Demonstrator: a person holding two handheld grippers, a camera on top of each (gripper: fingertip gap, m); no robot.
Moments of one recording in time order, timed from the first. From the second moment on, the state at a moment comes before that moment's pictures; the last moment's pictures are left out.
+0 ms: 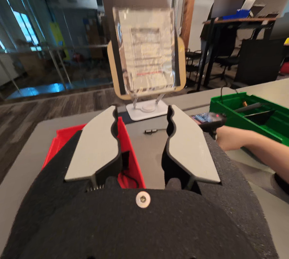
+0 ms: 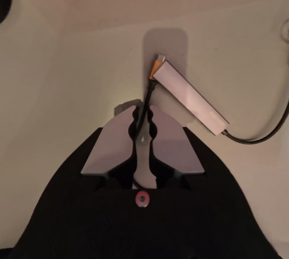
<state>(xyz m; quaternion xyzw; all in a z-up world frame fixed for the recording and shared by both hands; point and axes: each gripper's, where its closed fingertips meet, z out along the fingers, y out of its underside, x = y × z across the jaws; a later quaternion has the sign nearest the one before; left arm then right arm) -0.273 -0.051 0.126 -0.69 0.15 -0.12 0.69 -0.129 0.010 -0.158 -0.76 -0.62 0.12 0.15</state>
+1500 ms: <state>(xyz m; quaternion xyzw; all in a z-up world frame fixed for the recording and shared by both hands) -0.106 -0.016 0.135 -0.67 0.38 -0.43 0.47 -0.094 -0.022 0.121 -0.46 -0.60 0.08 0.65</state>
